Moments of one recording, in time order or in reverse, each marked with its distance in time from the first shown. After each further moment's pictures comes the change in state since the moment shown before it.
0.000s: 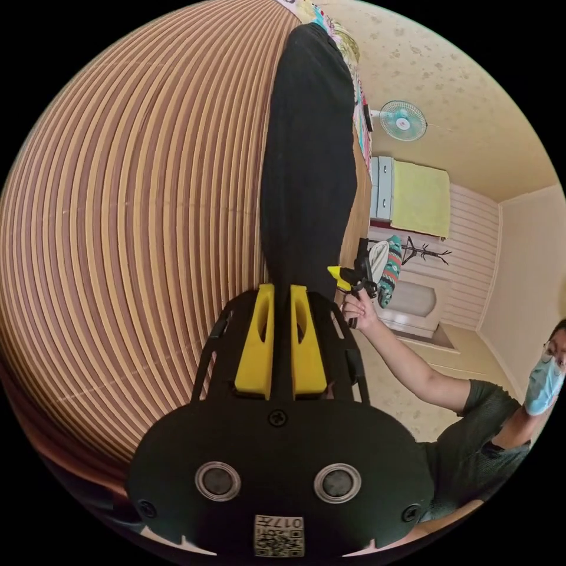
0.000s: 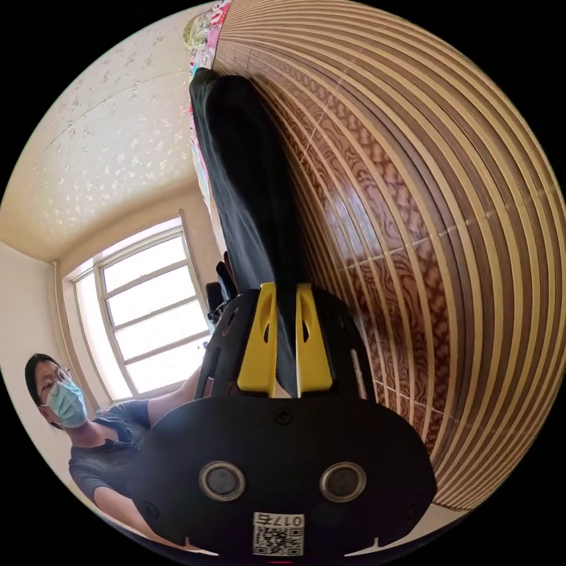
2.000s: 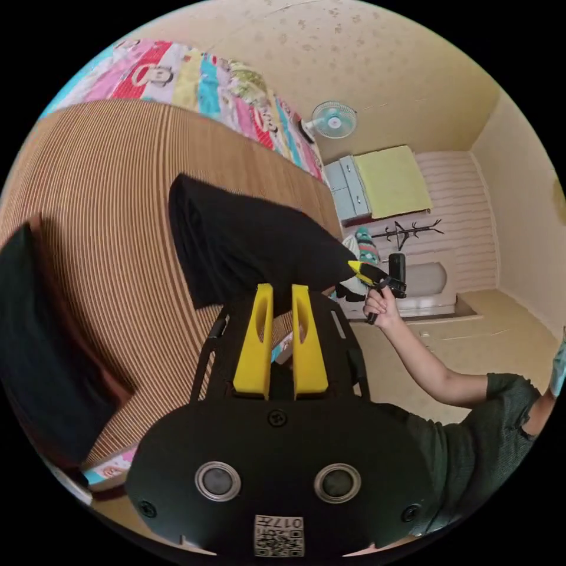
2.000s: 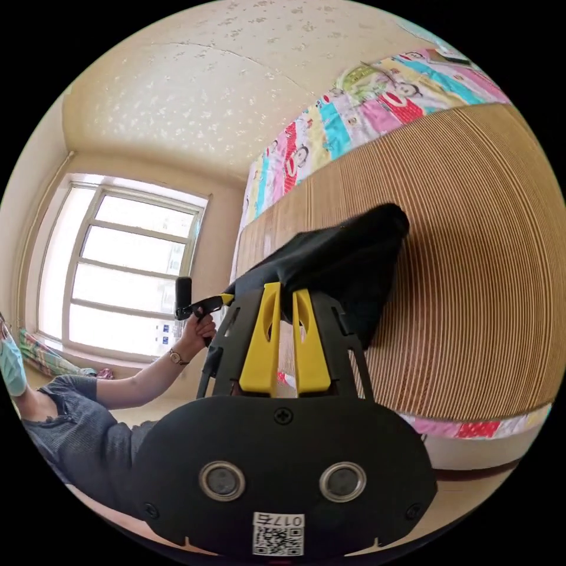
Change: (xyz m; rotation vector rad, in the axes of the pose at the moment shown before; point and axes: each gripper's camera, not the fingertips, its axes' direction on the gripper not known) left arm 0.138 0.131 -0.022 0.142 -0.129 0.276; right arm -0.257 0.137 -0.044 0.176 0.269 -0.451
